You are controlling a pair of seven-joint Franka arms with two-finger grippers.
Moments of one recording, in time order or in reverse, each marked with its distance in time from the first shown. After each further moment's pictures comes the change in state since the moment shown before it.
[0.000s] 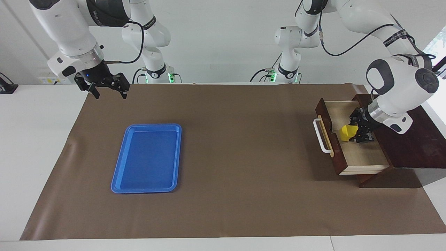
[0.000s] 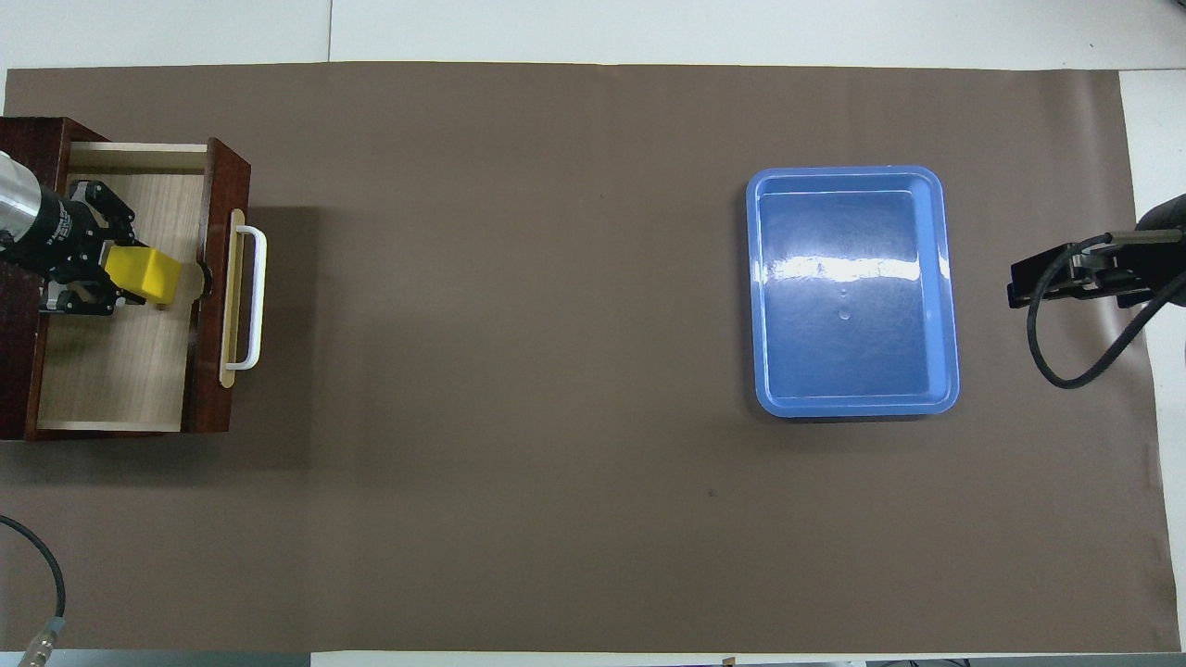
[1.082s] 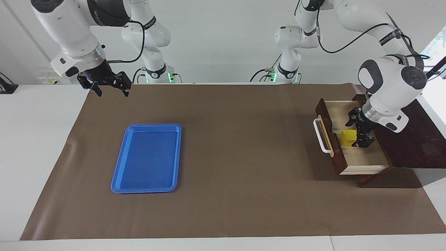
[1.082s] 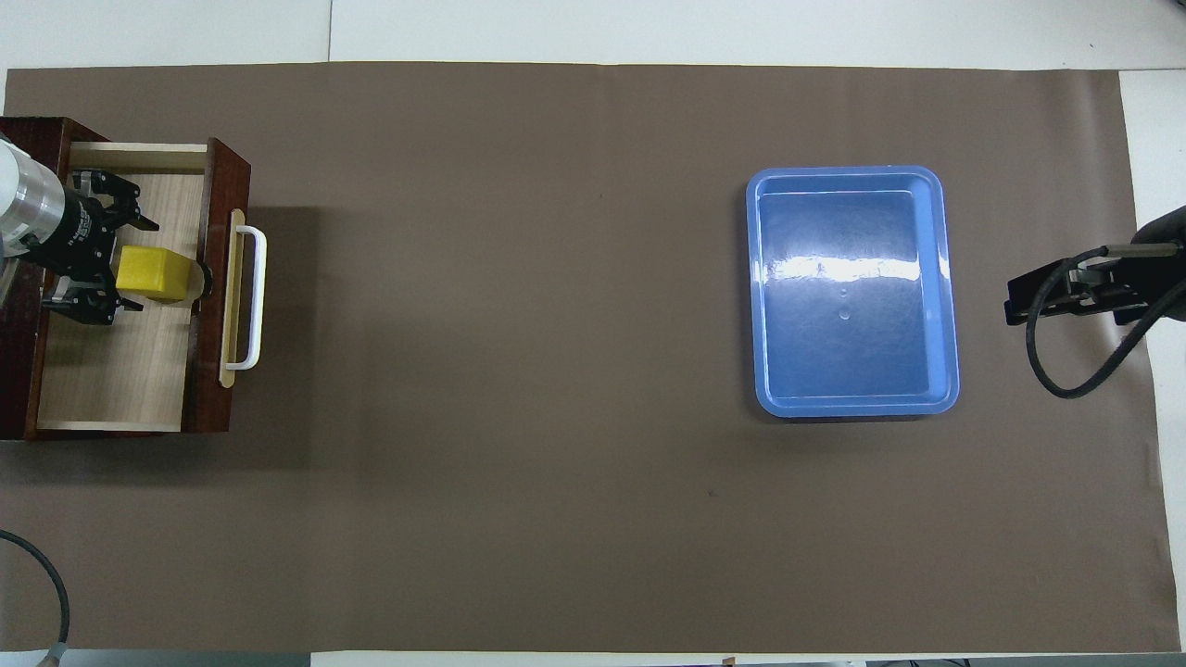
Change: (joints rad) left arm -0.040 -0.033 -0.022 -0.014 0.077 0.026 -0.040; right arm 0.000 -0.010 0.001 -0.009 0.008 -0.041 0.000
